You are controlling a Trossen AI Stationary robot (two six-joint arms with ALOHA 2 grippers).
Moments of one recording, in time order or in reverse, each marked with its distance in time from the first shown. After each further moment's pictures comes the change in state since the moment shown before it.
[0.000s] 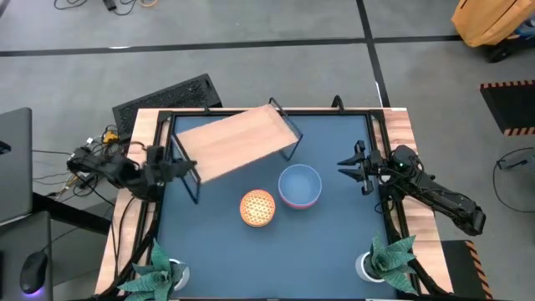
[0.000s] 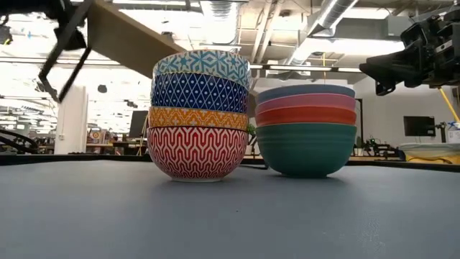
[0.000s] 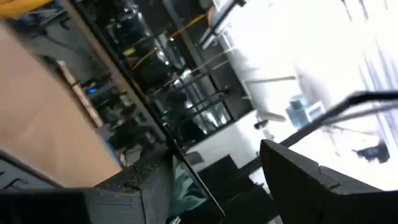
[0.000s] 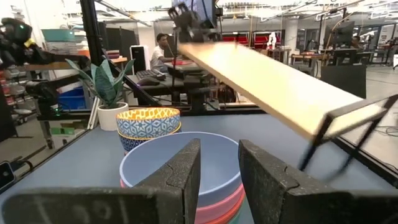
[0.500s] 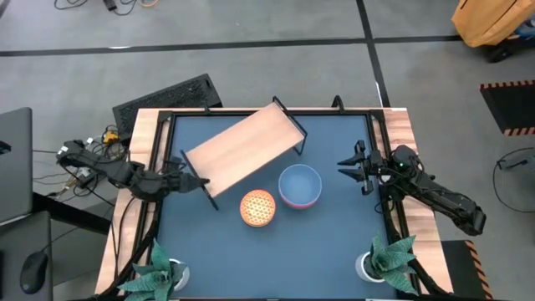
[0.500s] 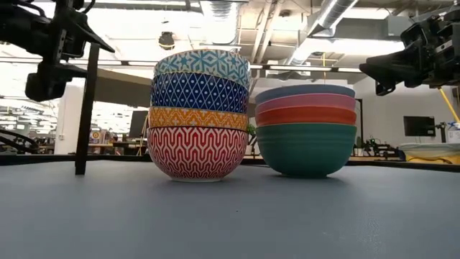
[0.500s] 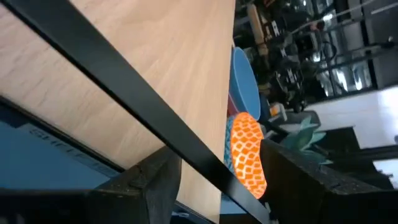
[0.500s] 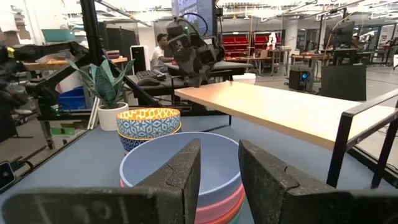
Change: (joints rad) left arm 0.003 0.266 0.065 -0.708 0.043 -0.564; right arm 0.000 0.000 0.000 0.000 0.000 0.000
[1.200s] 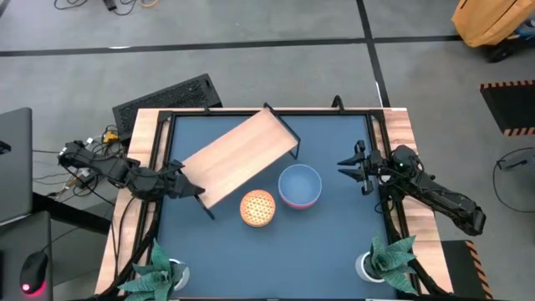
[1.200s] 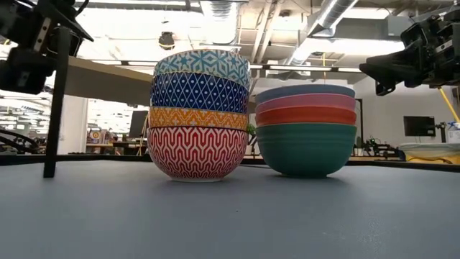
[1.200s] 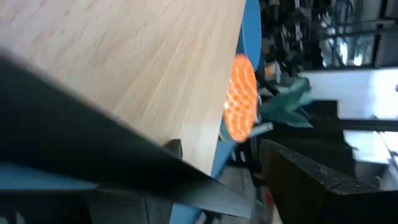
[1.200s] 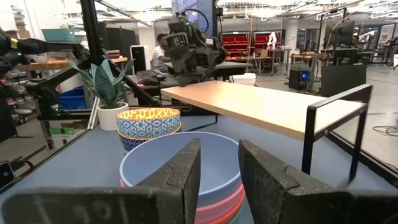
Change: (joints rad) left arm -0.004 -0.066 0.070 -0.117 0.230 -0.172; right arm 0.000 0.000 0.000 0.000 0.000 0.000
